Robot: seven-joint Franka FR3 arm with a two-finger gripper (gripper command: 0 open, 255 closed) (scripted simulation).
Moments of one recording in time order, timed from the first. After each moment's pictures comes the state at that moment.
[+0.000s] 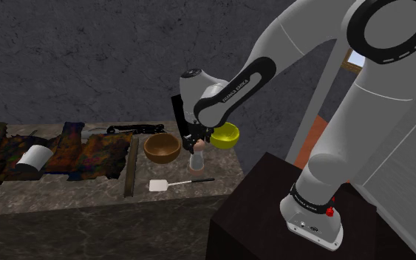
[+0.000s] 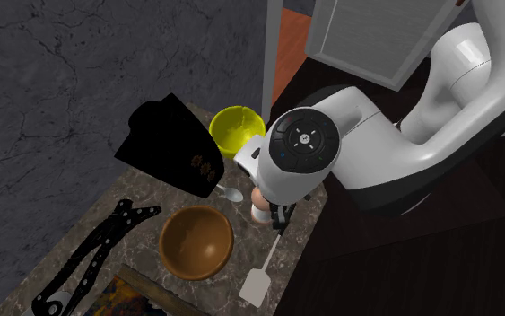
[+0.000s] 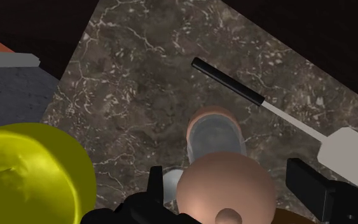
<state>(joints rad) -0.08 -0.04 0.34 -2.48 -0.18 2.37 0.53</state>
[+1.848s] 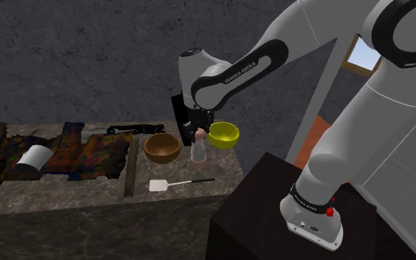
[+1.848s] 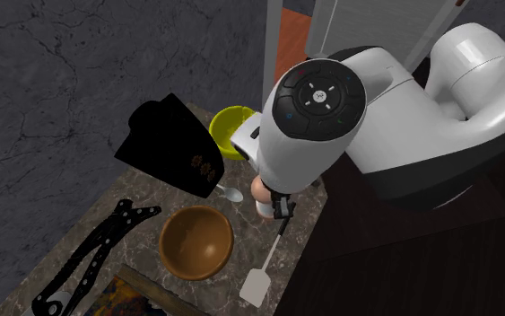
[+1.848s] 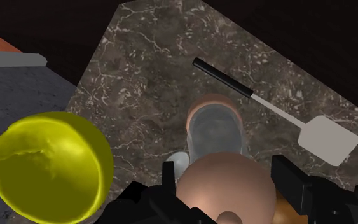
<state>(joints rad) -0.07 -0.15 0.33 -2.42 -0.11 2.21 0.46</state>
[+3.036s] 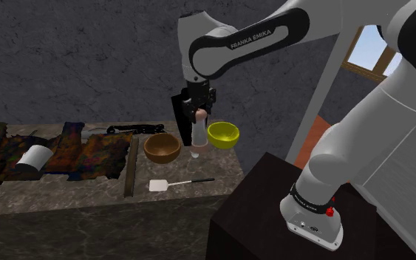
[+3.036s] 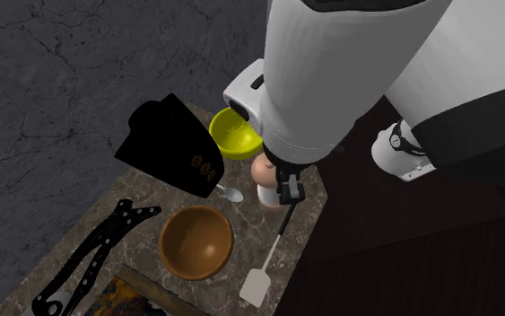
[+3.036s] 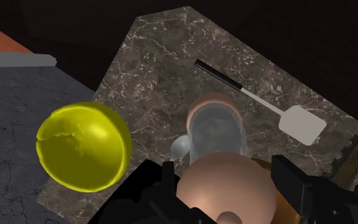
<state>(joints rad) -0.06 -0.27 0.31 -2.28 -0.06 1.96 0.40</state>
